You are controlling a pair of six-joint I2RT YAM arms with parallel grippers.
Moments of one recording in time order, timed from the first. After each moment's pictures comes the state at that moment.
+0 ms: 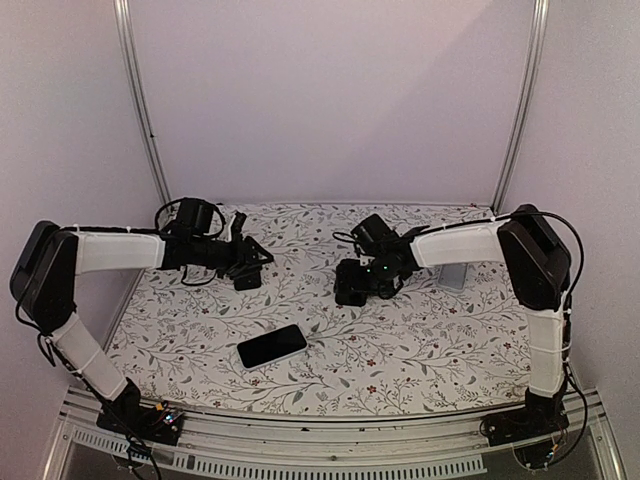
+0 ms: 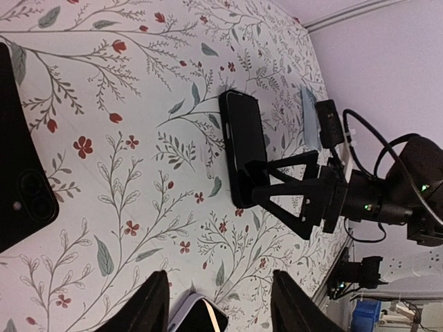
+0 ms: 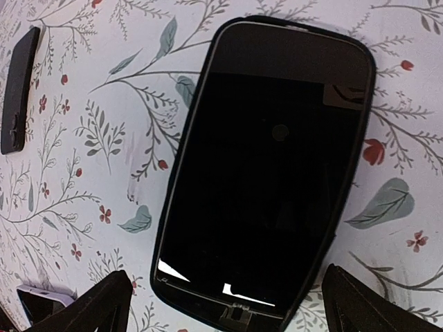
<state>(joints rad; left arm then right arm) -0.40 1.63 0.95 -0.03 0.57 -0.63 0.76 2.08 1.42 -0.36 -0.03 0.63</state>
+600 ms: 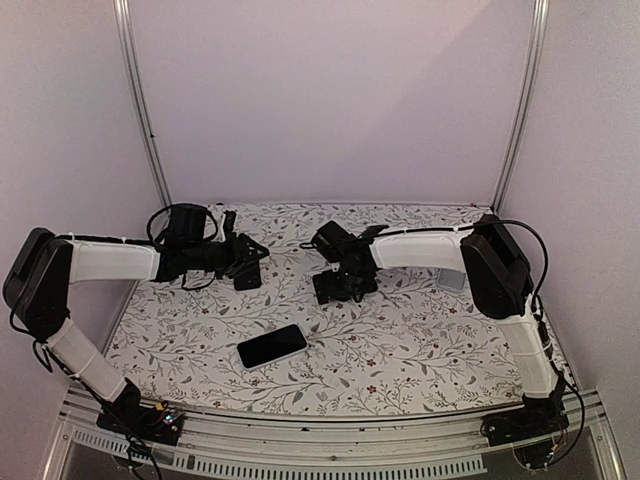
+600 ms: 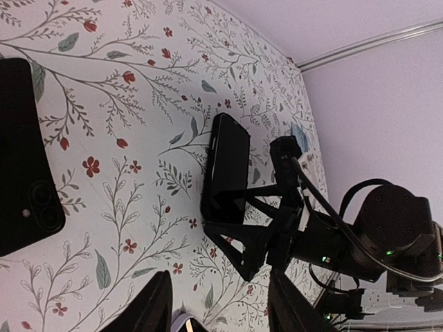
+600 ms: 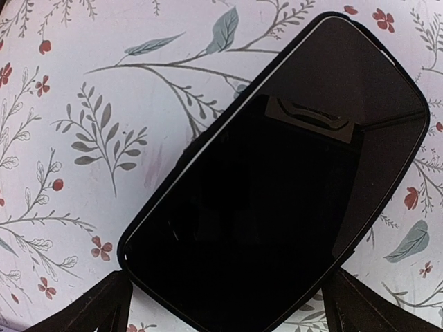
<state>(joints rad) -0.40 1.57 0.83 0.17 0.49 -0.77 0.87 2.32 1.81 -0.66 0.22 0.53</state>
